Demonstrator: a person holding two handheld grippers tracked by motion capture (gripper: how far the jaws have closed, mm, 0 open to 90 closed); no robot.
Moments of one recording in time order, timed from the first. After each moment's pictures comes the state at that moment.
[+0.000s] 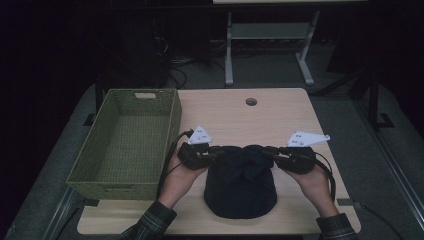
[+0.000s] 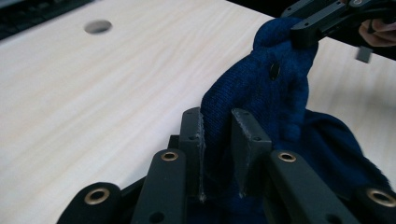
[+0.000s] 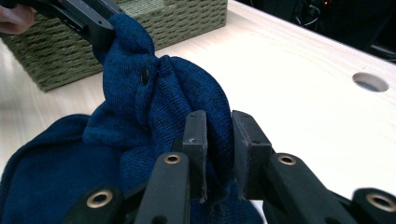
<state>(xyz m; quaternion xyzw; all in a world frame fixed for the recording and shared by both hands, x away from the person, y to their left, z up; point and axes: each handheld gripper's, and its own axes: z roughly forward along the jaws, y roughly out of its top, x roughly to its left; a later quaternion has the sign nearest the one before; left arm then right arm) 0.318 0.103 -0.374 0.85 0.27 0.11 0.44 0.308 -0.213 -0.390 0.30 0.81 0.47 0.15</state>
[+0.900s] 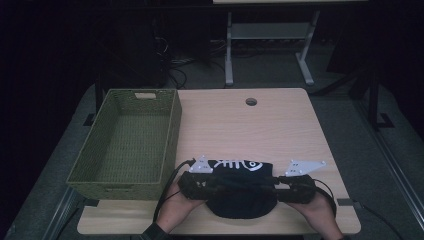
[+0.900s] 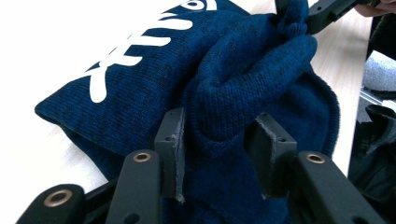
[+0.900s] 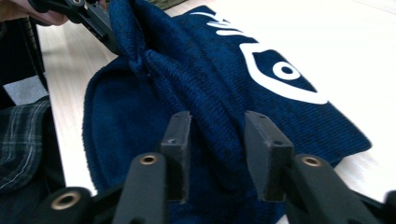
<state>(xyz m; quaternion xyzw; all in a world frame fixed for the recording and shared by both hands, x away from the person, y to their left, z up) 0.271 0.107 -0.421 0.87 0.27 0.03 0.41 0.258 -0.212 -0.432 0.30 0.84 0.45 0.05</state>
